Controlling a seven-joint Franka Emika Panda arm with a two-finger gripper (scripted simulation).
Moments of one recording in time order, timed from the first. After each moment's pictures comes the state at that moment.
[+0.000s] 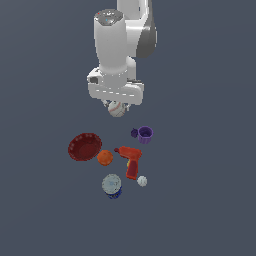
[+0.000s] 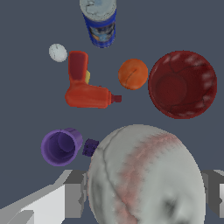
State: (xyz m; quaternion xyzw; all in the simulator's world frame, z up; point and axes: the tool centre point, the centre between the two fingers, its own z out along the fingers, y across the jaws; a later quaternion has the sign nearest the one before) arm -0.098 -0.046 0.245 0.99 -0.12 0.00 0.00
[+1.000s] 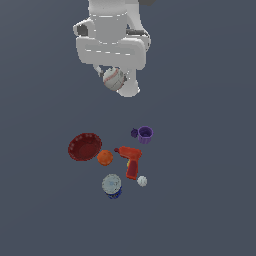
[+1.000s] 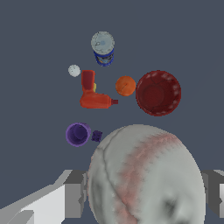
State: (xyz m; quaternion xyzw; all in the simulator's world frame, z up) arm -0.101 -0.047 0.377 0.99 -0.12 0.00 0.00
